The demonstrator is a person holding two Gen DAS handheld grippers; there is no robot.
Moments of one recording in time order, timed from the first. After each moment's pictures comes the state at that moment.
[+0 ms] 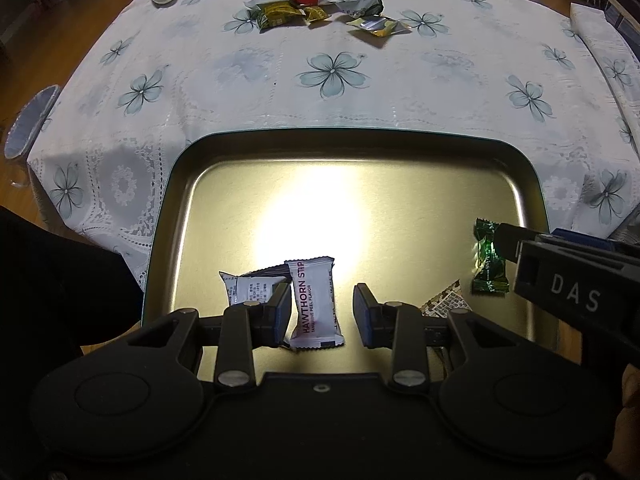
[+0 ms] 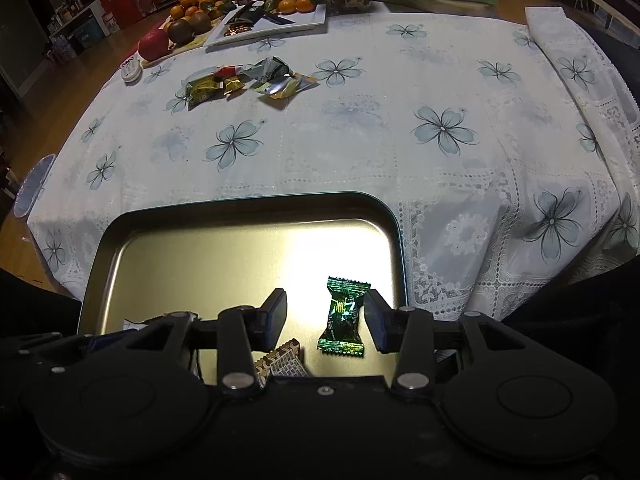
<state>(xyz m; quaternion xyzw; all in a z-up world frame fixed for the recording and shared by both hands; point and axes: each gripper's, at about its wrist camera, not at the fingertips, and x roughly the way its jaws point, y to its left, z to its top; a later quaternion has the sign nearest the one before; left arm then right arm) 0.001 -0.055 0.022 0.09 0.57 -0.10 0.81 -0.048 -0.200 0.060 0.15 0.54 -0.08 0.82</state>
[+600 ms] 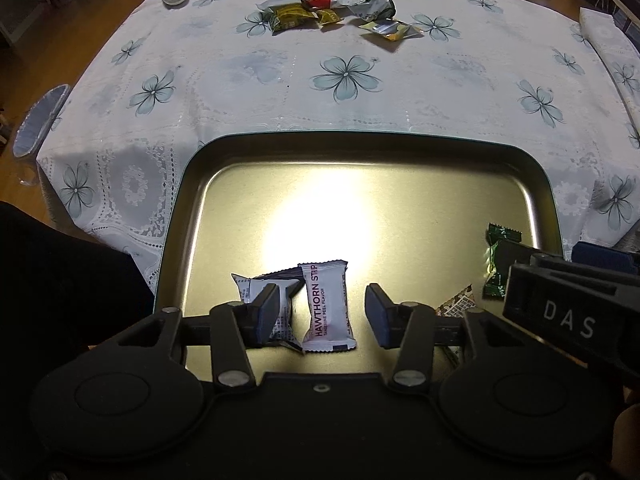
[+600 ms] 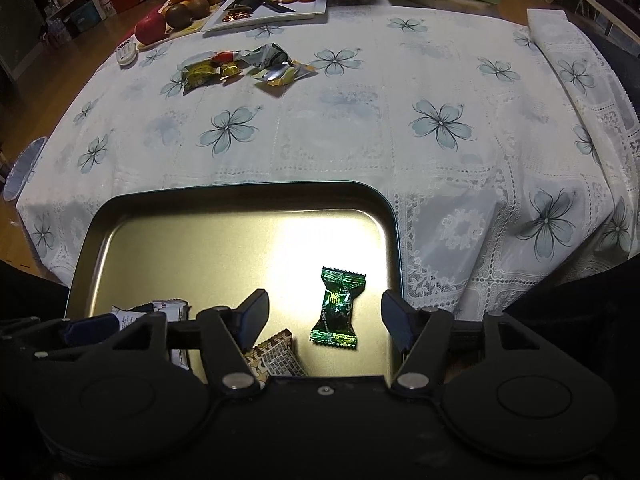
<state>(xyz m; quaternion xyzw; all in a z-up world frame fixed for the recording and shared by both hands) 0.003 -0.050 0.022 0.09 0.56 -0.09 0.82 -0.049 -0.193 0.058 0.12 0.55 -0.08 0.82</state>
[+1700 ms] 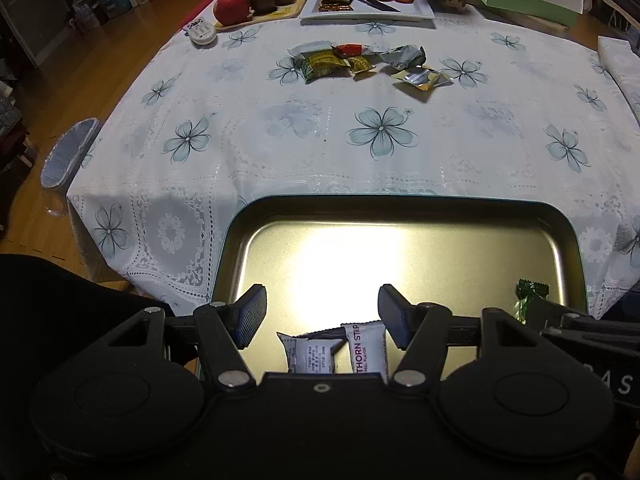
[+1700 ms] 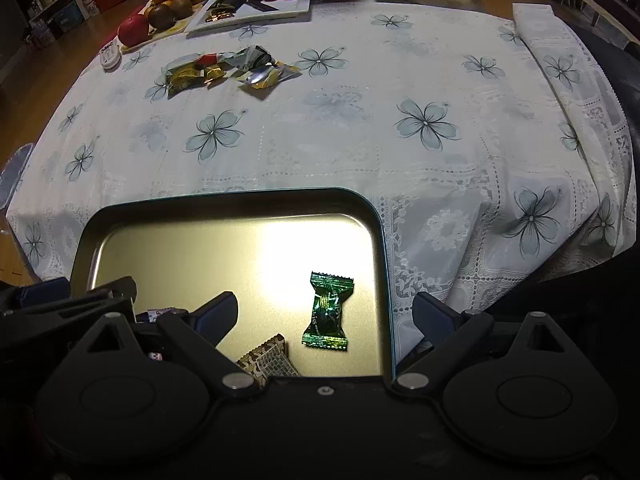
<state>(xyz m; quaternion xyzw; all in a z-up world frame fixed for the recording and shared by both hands) 0.027 -0.041 0.040 0.11 0.52 -0.06 0.85 -0.040 -0.199 0.065 0.13 0.57 -0.10 0.81</state>
